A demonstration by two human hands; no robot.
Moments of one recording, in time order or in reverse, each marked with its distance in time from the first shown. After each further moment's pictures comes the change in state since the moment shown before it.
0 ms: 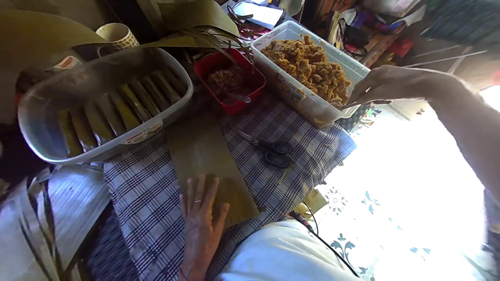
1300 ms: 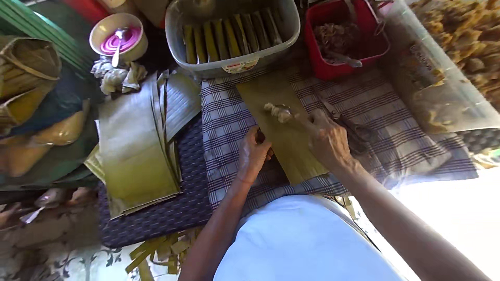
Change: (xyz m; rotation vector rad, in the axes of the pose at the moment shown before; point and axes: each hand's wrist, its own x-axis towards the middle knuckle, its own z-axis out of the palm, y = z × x) left_hand 0.025 0.011 -0.015 -0.820 0.163 -0.728; right_hand 0.044 -0.219 0.244 -0.025 0.525 -0.563
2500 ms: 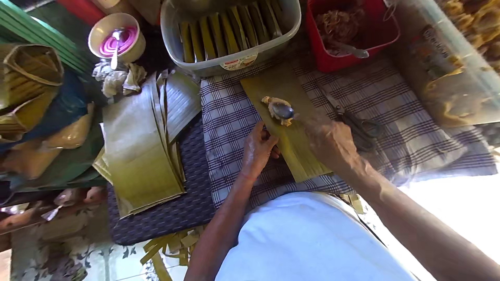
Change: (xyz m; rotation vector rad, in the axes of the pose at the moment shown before) left_hand 0.007 0.007 0.007 0.000 -0.103 -0.037; right_hand 0.003 -0.017 -0.023 0.073 -0.163 0.111
